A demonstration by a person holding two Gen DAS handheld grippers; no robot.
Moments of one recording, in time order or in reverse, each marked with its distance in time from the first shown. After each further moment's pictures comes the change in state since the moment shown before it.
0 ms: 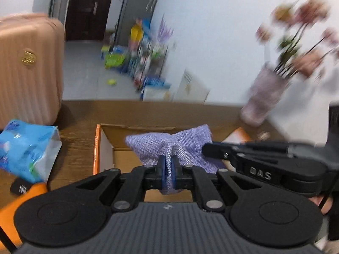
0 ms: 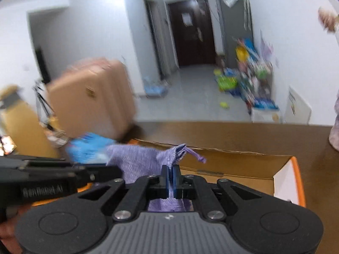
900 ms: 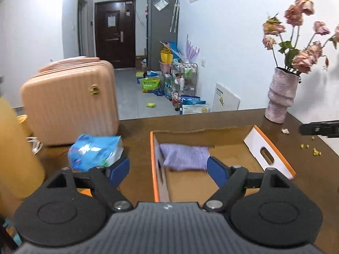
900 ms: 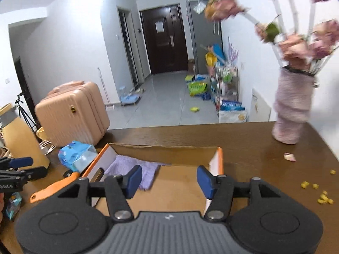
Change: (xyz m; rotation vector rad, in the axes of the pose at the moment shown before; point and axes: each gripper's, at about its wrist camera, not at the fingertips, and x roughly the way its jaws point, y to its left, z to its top) left arm -0.166 -0.031 -0.058 0.105 -0.162 0.239; right arm -0.170 -0.048 -0.032 0.067 -0.092 -0.116
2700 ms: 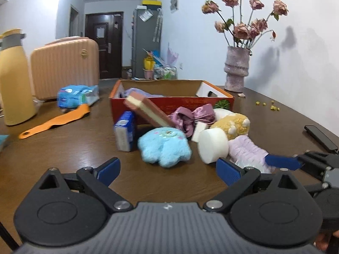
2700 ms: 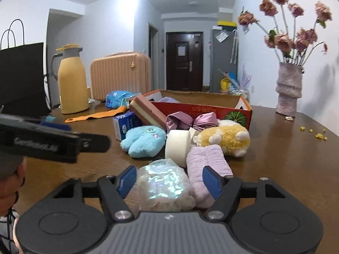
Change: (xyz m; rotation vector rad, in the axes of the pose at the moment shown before) left arm -0.103 -0.088 -0.222 0.013 -0.080 -0.105; right arm -0.108 0.095 -0.299 -0.185 -0.147 0.024
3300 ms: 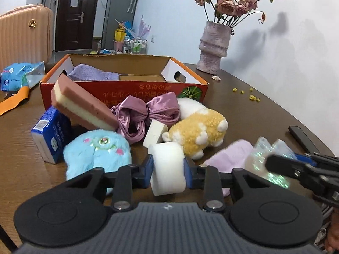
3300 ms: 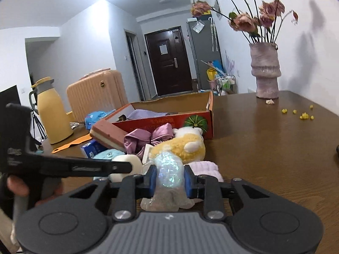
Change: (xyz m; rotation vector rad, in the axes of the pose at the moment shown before) left arm 0.100 -0.034 0.030 -0.049 0.164 -0.187; right arm -0.005 -0.100 0.026 0.225 -0.010 0.010
